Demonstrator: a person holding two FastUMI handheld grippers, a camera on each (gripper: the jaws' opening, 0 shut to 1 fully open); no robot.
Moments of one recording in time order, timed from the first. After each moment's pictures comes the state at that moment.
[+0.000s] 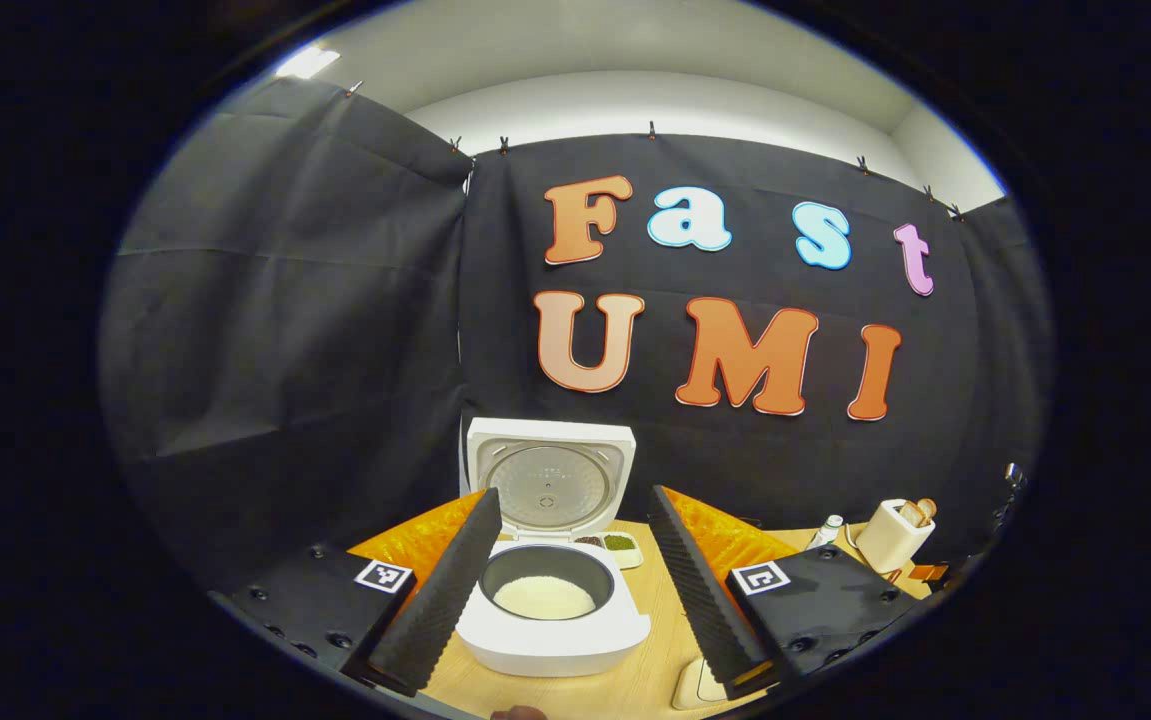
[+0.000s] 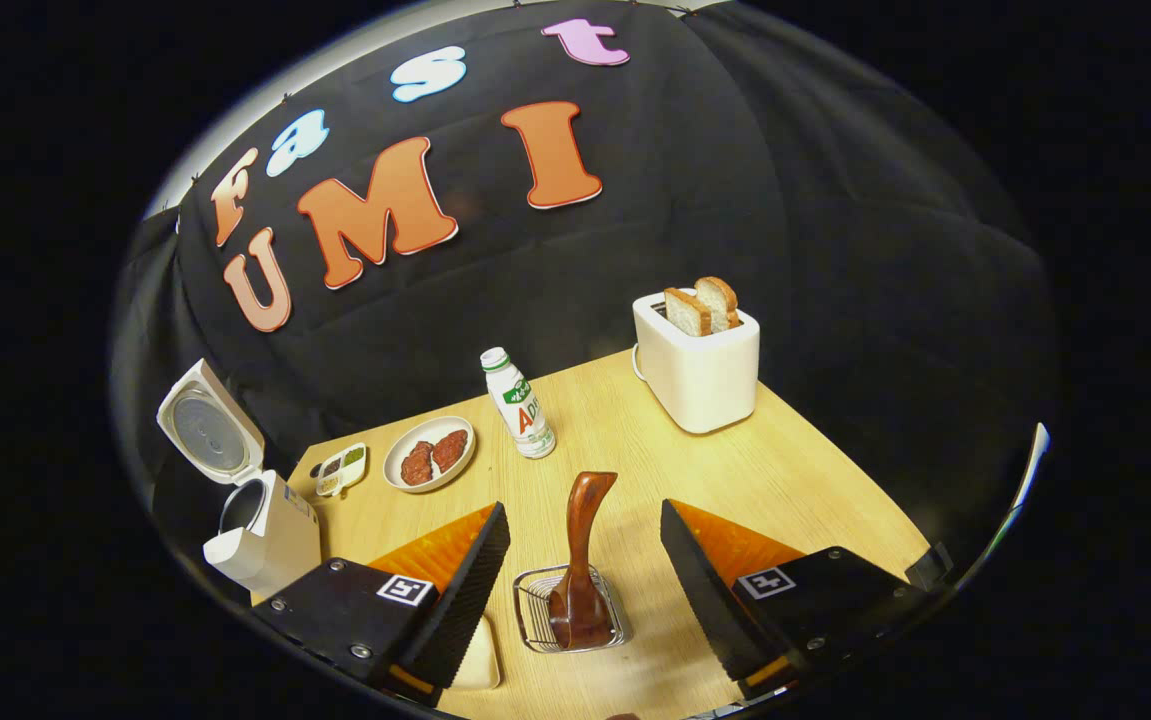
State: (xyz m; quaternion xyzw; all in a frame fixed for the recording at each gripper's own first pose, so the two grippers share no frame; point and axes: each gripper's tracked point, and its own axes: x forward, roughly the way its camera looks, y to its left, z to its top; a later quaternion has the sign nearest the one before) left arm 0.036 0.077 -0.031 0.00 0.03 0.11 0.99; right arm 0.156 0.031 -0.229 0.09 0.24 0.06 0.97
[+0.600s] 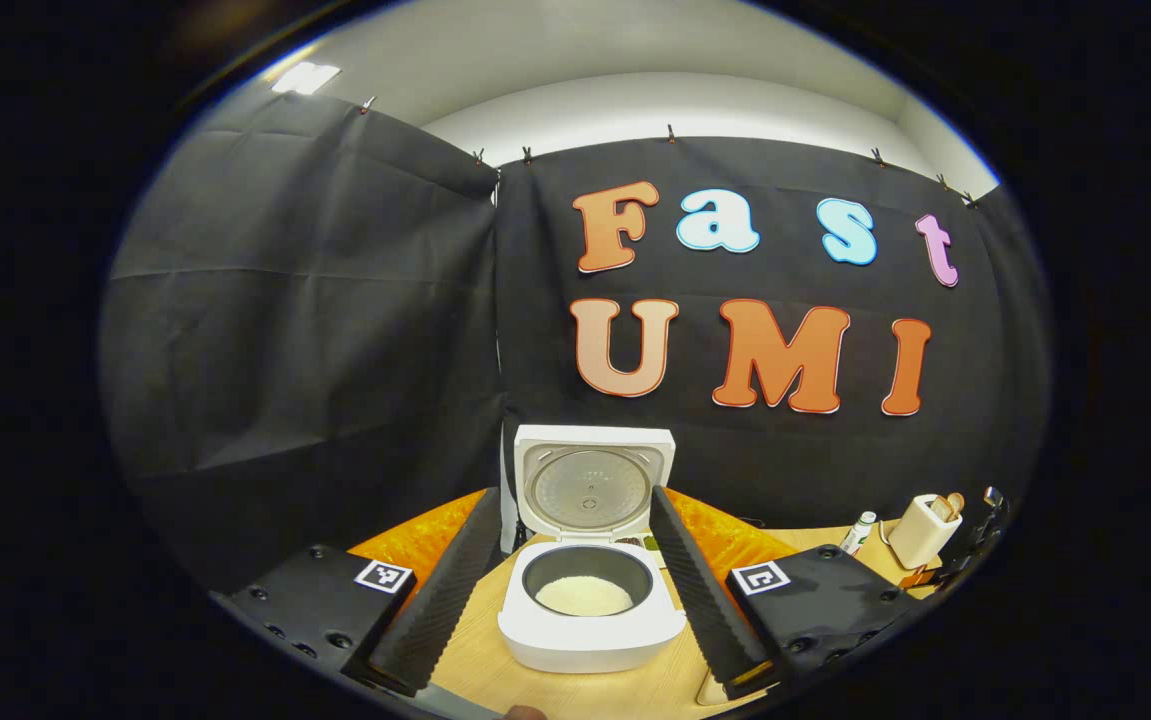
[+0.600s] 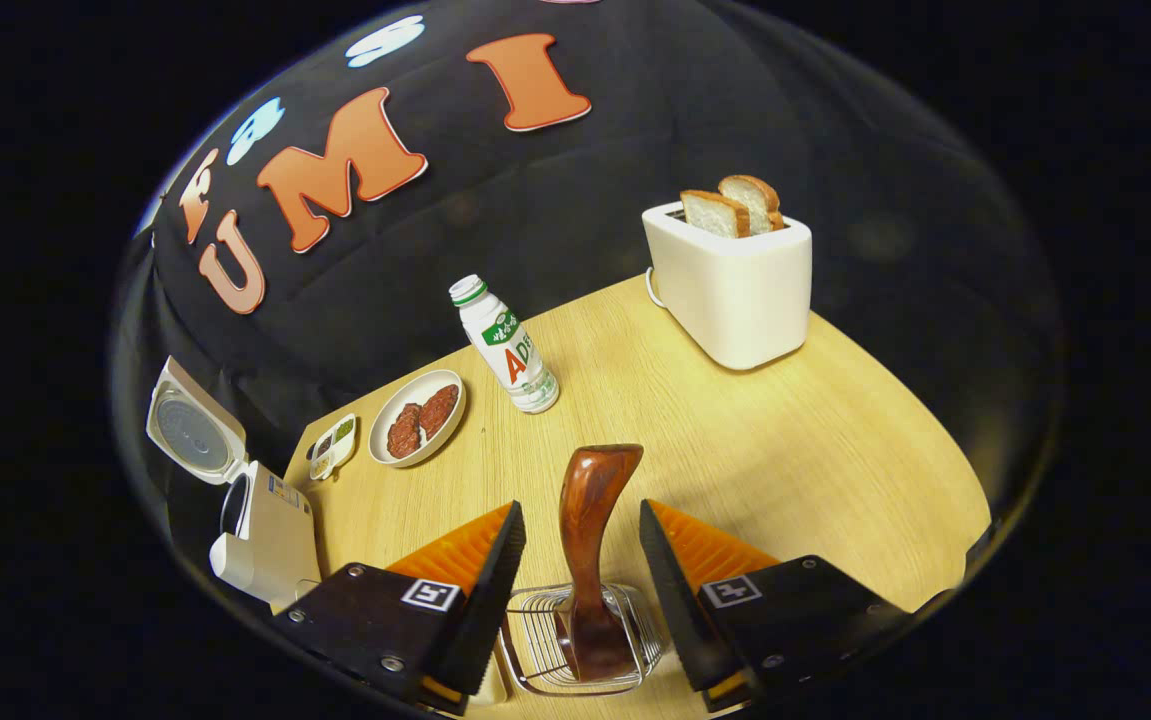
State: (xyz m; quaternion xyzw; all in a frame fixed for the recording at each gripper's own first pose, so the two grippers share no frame) left arm 0.012 0.099 -0.021 0.02 0.03 0.17 0.99; right arm 0.204 0.054 -0.299 0.14 0.33 0.08 0.93
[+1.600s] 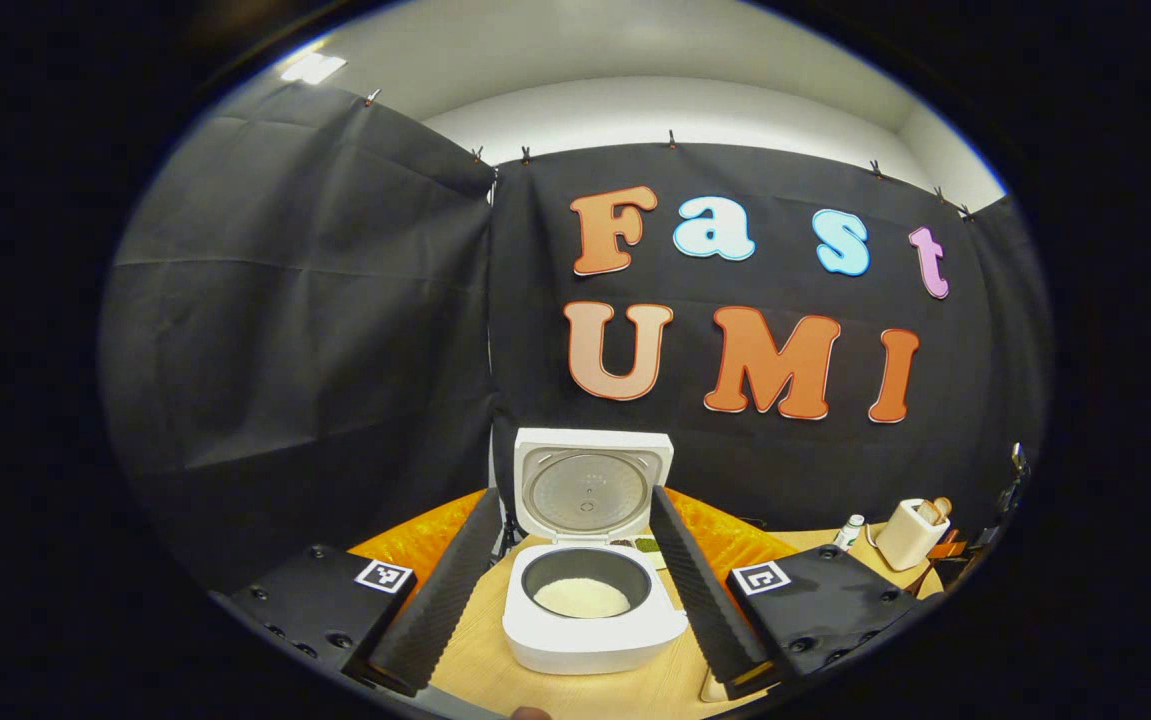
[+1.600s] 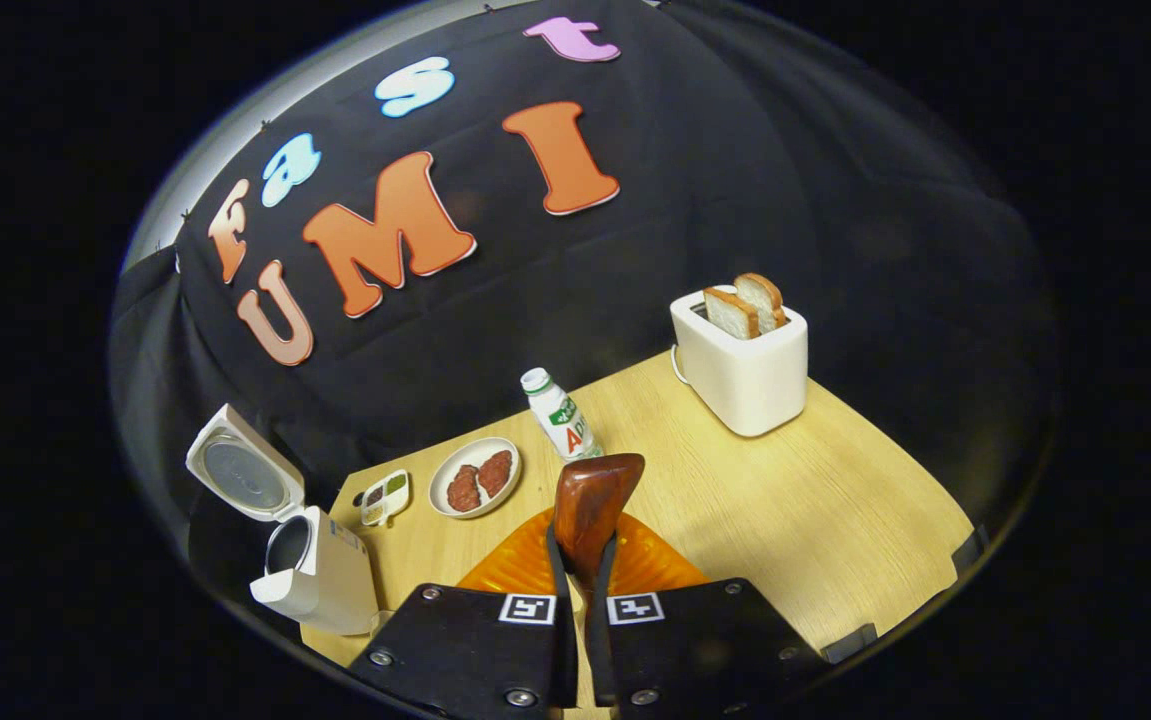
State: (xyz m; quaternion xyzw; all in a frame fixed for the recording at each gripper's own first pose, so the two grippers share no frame) left arm 0.011 0.114 -0.014 0.01 0.03 0.13 0.99; right arm 0.152 0.079 -0.166 0.14 0.21 0.10 0.96
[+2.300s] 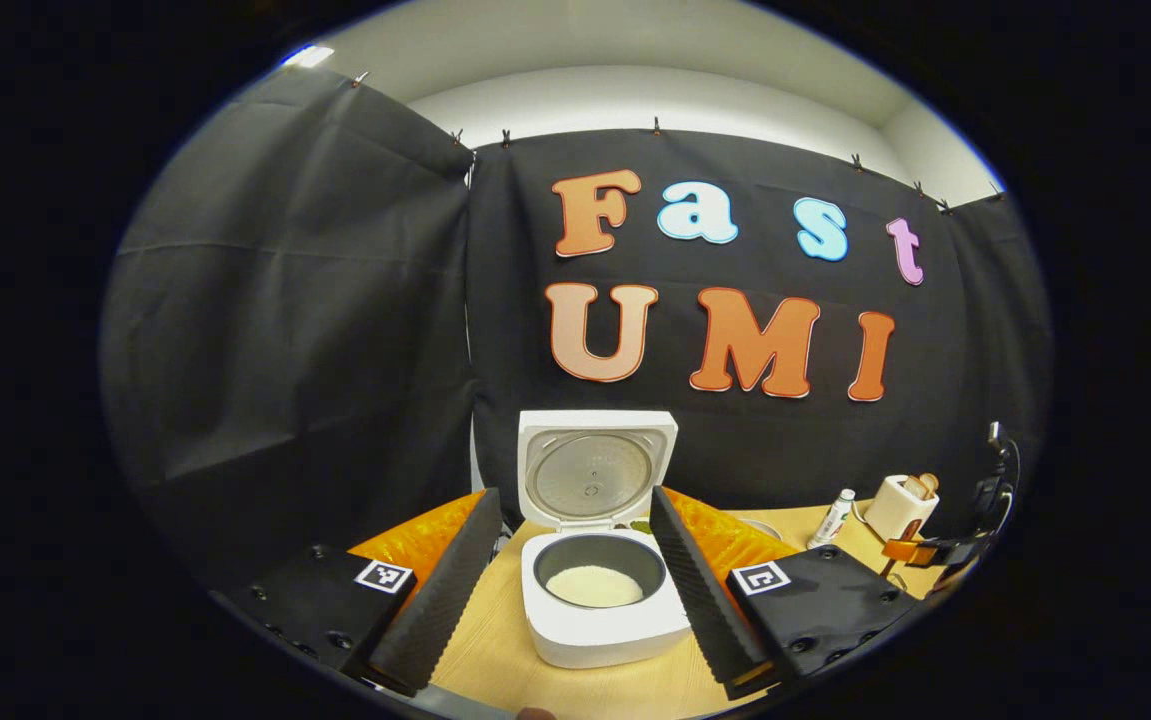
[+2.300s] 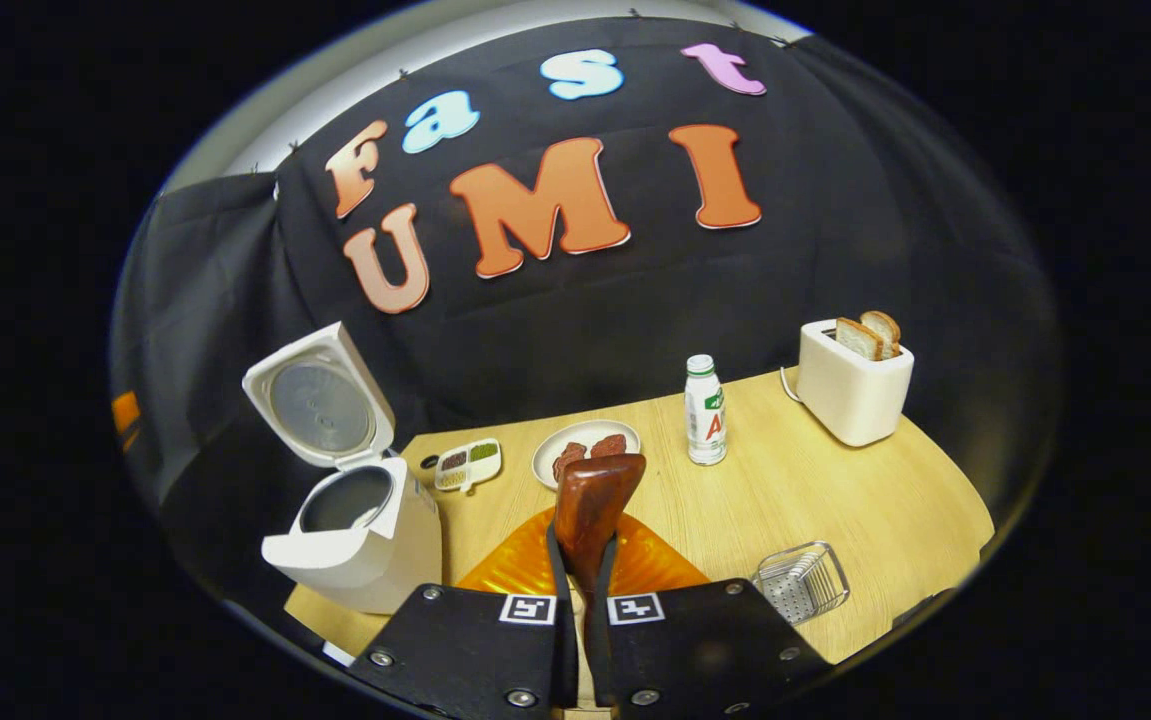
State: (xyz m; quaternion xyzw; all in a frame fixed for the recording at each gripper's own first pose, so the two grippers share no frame) left arm 0.007 0.161 -0.038 0.01 0.06 0.07 1.00; right arm 0.083 0.237 -0.189 0.03 0.17 0.18 0.97
